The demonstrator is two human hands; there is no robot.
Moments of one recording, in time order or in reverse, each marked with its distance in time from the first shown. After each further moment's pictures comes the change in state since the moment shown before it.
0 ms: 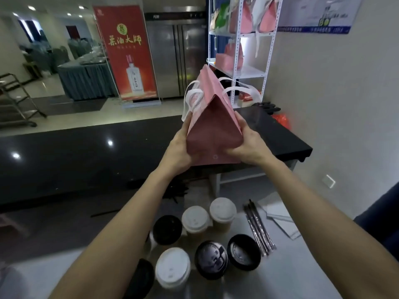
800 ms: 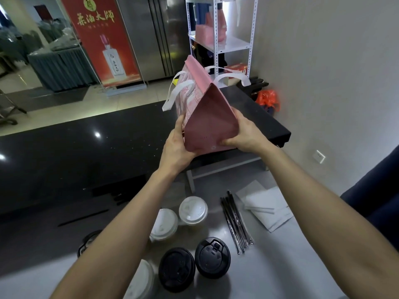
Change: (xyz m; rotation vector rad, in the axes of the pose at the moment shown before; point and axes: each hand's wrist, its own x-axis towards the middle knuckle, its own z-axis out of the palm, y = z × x) left_hand 0.043 0.005 0.116 0.183 0.033 -0.173; right_hand 0.032 0.117 -0.045 0.021 -0.071 0.106
